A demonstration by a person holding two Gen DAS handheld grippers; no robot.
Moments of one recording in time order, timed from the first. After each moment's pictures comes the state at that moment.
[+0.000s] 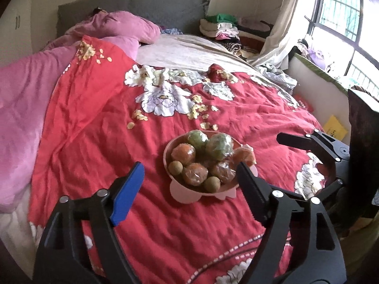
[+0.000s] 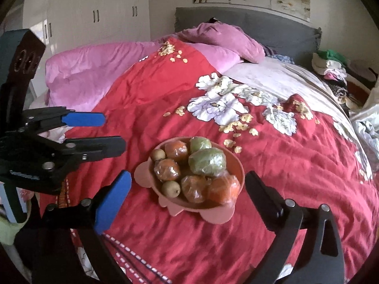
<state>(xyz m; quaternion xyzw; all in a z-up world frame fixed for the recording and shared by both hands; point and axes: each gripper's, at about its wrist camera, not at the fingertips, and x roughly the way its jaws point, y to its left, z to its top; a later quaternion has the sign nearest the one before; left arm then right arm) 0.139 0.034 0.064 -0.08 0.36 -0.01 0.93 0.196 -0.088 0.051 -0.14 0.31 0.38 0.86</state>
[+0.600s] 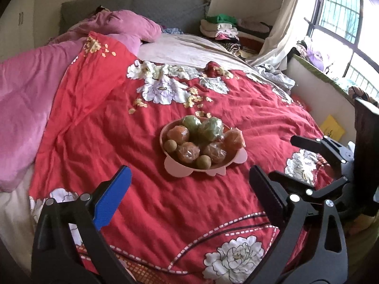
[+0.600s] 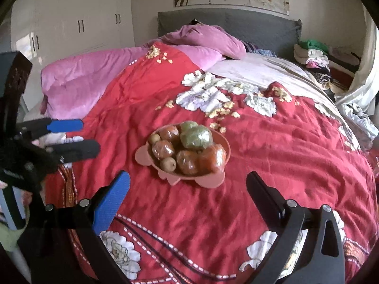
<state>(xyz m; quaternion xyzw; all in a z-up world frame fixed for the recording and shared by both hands) 0.101 0.026 0.061 -0.09 0.36 -0.01 0.93 0.158 -0.126 0.049 -0.11 0.32 0.34 0.88</state>
